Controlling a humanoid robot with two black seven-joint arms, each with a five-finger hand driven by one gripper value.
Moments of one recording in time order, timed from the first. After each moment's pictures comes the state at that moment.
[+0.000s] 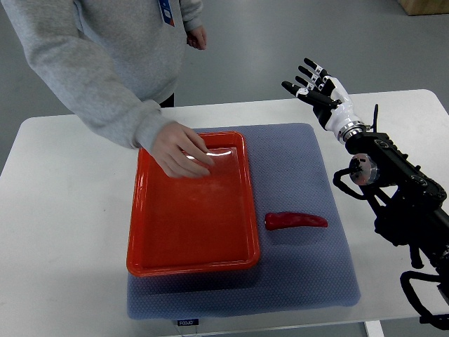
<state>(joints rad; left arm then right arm) -0.03 0.00 -0.05 -0.09 0.12 -0.15 0.03 0.65 -0.04 1.19 0.77 -0.74 0.04 0.19</state>
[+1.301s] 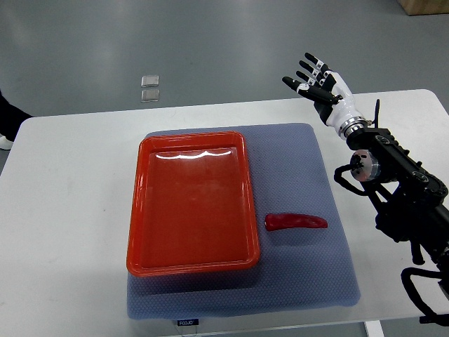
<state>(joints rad) -0.02 0.00 -0.05 -0.10 0.12 -0.16 0.03 0.67 -0.04 1.19 0.77 -0.75 0.04 0.19</state>
